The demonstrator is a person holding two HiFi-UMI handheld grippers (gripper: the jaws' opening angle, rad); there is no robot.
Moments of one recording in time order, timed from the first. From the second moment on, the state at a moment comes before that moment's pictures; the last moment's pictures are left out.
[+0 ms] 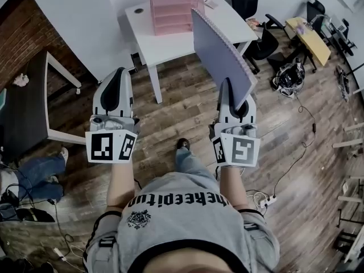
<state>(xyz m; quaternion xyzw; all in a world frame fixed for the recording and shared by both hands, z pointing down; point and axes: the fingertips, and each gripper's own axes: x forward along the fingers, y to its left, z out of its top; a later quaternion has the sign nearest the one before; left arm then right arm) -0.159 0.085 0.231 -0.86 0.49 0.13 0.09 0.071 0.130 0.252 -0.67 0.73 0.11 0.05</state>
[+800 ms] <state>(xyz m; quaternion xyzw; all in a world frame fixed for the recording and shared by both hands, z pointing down) -0.097 -0.062 0.215 -0.83 0.53 0.15 0.10 0.135 -0.032 0.234 -0.64 0.76 0.13 0.06</state>
